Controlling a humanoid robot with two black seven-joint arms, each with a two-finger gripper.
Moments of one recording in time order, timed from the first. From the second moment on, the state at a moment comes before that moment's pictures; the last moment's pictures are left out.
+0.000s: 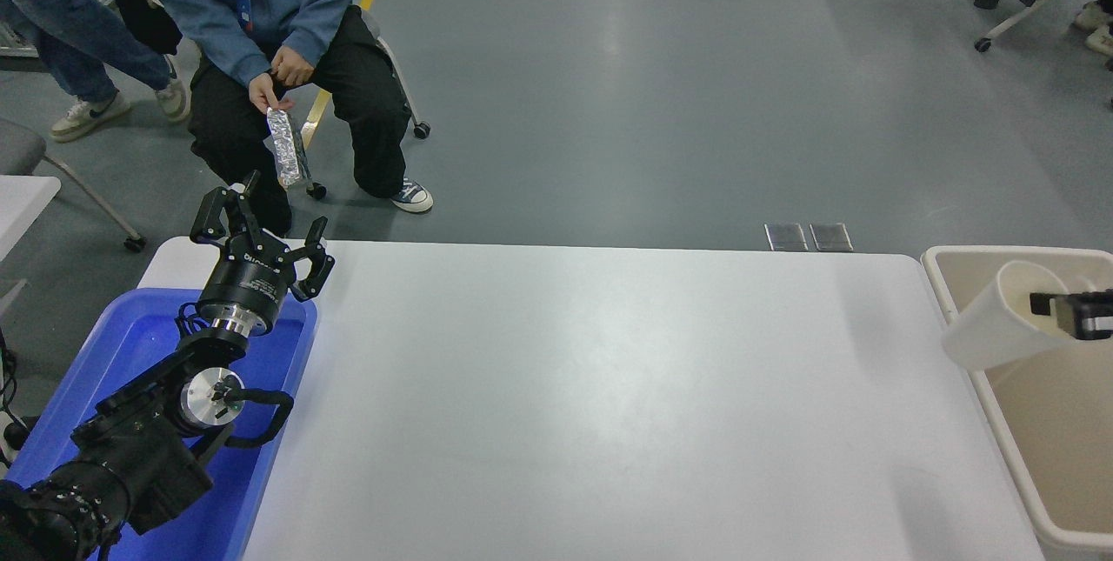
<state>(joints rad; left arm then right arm) -0.62 0.29 -0.80 -0.44 0.08 -0.50 -0.60 1.13 -1.40 0.03 1.47 -1.51 0.29 0.32</state>
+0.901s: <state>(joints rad) -0.62 0.29 -0.80 -0.44 0.08 -0.50 -0.60 1.07 -1.28 0.03 1.02 -1.45 0.26 0.34</state>
